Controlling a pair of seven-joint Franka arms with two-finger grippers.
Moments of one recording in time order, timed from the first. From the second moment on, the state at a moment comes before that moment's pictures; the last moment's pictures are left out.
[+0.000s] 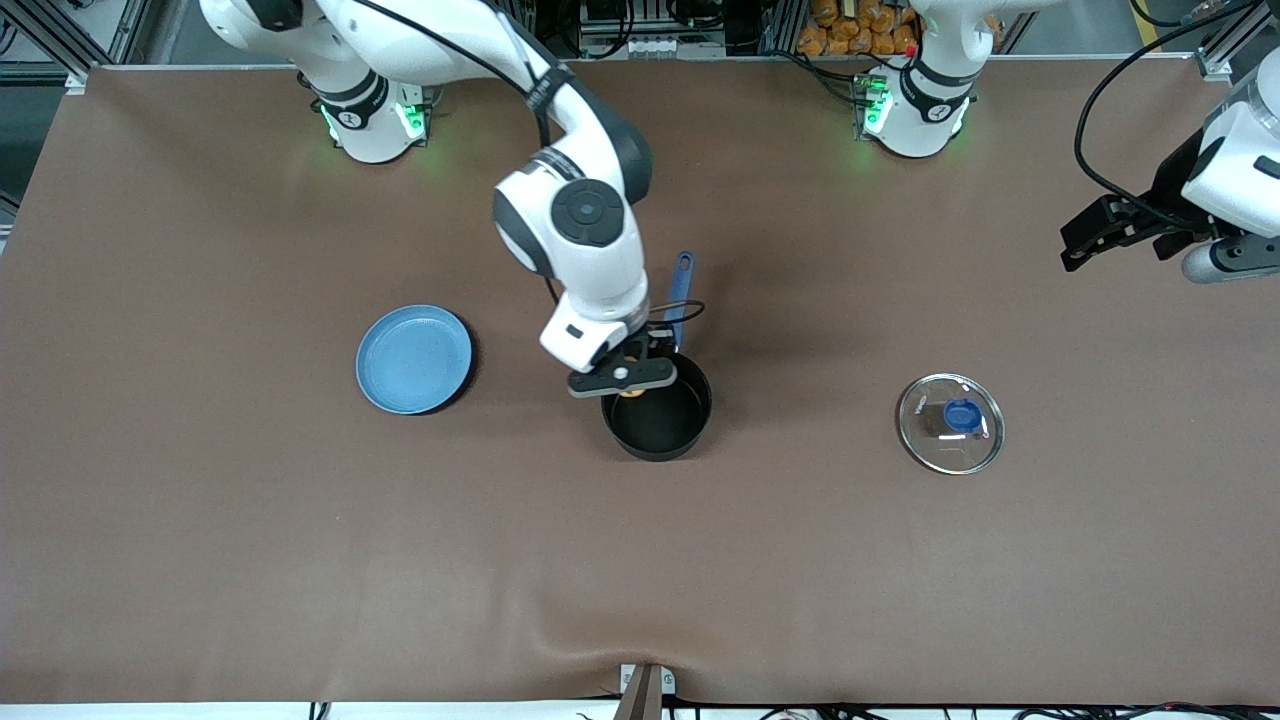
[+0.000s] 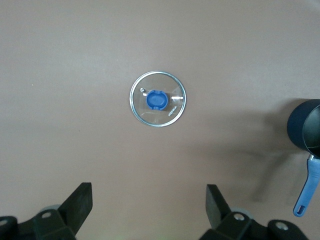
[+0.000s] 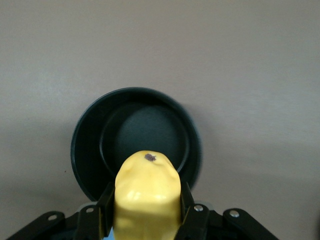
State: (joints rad) left arm 0.07 -0.01 -0.19 -1.55 0.03 1.54 -0.24; right arm 0.80 0.69 -0.07 -1.31 0.01 2.13 0.60
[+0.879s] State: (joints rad) left arm 0.07 -0.01 -0.19 -1.55 0.02 1.53 -0.24; right arm 0.88 0.83 -0.12 -1.30 0.01 2.31 0.66
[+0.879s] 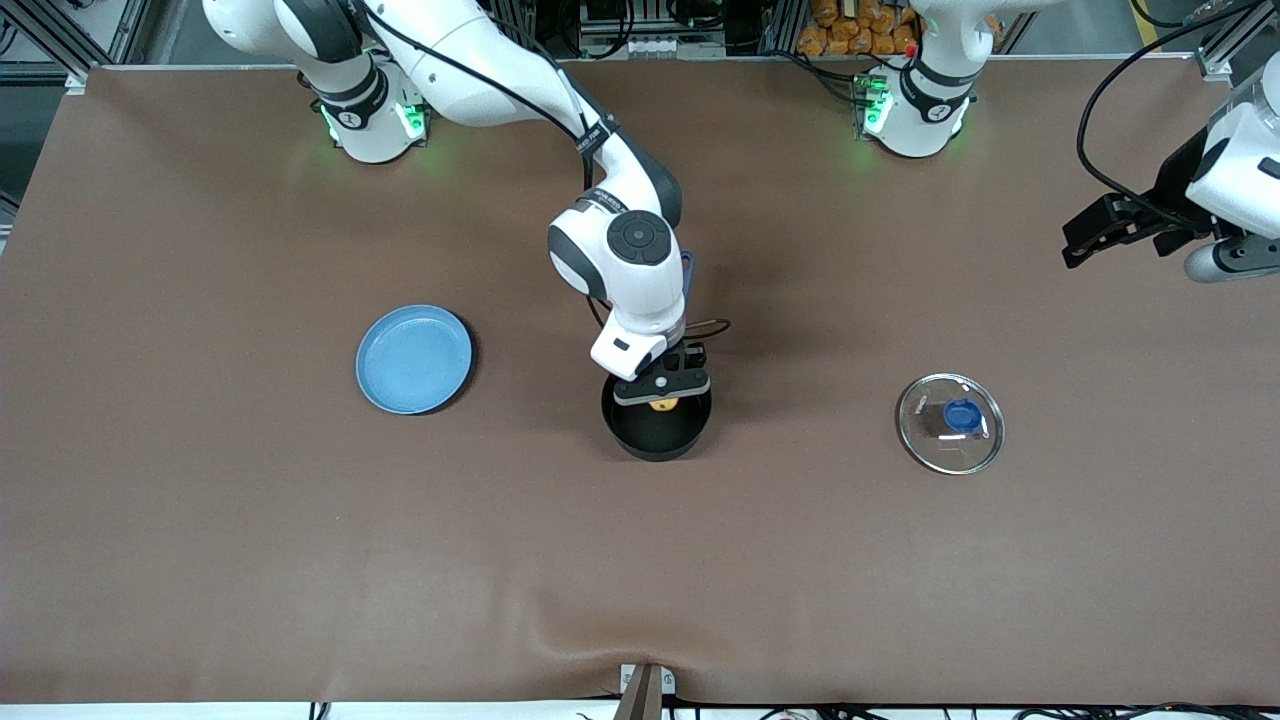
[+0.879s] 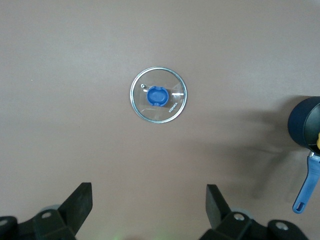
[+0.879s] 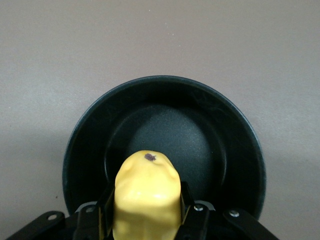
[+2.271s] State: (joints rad) left arm 0.08 -0.01 -0.19 -1.55 0.02 1.53 -0.24; right arm 0.89 0.87 -0.14 -1.30 0.01 2.35 0.67
